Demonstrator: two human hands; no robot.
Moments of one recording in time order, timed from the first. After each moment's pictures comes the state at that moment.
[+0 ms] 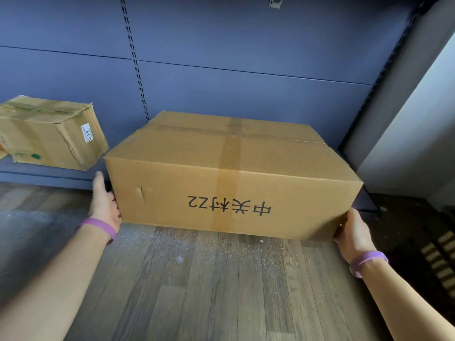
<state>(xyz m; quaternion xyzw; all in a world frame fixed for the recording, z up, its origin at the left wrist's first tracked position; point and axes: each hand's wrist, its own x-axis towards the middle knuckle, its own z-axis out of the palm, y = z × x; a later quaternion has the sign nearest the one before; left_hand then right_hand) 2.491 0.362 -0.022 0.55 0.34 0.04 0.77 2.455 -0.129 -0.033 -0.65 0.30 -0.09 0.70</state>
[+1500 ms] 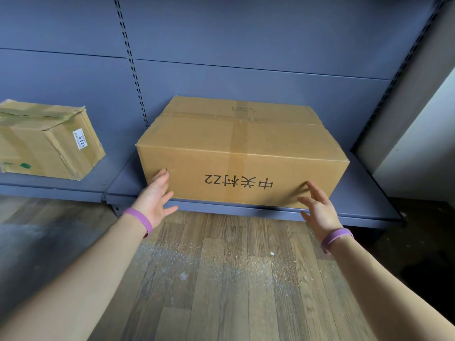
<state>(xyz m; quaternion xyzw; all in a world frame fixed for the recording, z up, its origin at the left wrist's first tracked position) 2.552 0.296 -0.020 0.59 0.21 -0.05 0.78 2.540 -0.057 -0.040 -0.69 0.18 -0.05 0.70</state>
